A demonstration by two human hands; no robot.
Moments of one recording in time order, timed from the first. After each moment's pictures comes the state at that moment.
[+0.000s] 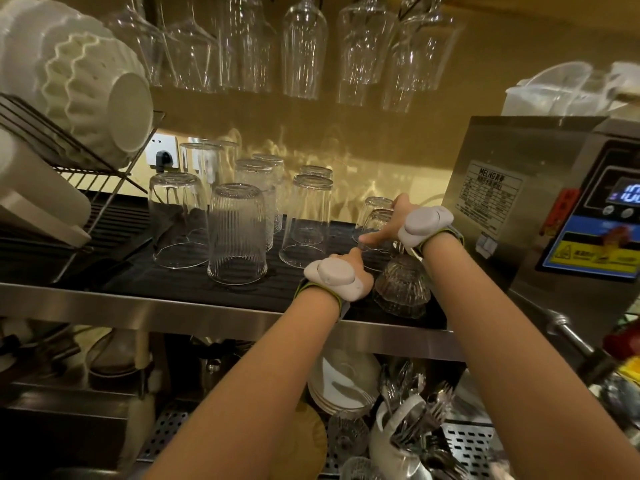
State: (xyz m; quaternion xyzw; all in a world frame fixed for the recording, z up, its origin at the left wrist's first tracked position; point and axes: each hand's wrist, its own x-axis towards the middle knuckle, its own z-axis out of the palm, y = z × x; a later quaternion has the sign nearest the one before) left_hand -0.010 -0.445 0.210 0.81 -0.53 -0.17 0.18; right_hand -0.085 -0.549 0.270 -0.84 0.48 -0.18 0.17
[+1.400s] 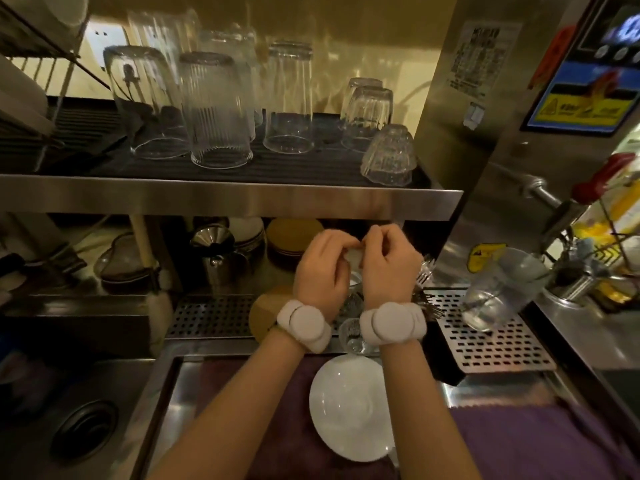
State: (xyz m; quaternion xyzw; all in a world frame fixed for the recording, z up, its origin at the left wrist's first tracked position) left_hand -0.075 -0.327 0.062 0.55 -0.60 0.08 0.57; right_hand -0.153 -0.371 0.083 -0.65 0.42 -0.58 0.25
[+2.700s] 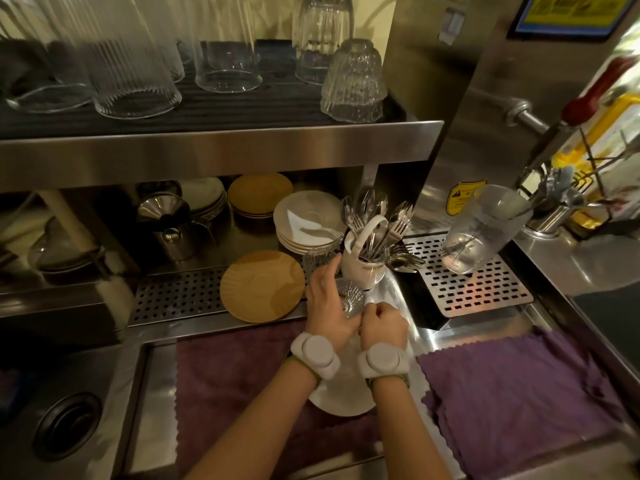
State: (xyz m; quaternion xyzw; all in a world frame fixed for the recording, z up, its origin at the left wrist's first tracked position) left_hand -0.129 -0.326 -0.056 0.68 -0.54 -0.20 0.46; right_hand -0.216 -0.357 -0.077 -0.57 0.71 -0.28 0.30
